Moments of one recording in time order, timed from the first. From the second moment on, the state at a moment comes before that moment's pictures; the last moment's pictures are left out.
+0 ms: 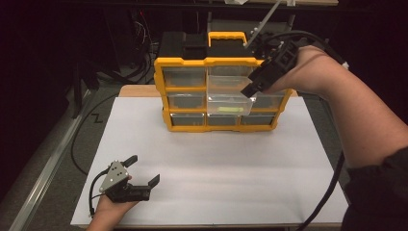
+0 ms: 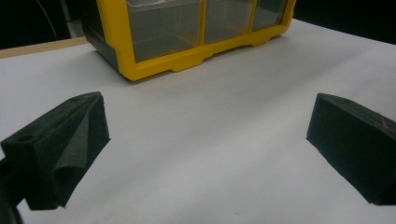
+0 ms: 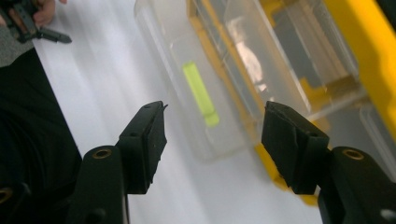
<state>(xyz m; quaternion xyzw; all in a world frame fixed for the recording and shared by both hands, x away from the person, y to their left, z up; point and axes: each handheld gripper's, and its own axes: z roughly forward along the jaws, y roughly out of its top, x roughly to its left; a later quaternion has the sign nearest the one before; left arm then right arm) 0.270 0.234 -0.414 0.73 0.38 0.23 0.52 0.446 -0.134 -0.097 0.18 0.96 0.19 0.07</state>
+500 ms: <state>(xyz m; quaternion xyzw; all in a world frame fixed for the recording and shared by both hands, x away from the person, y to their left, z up) 0.270 0.234 -0.415 0.73 0.38 0.23 0.52 0.415 -0.189 -0.118 0.22 0.95 0.19 0.07</state>
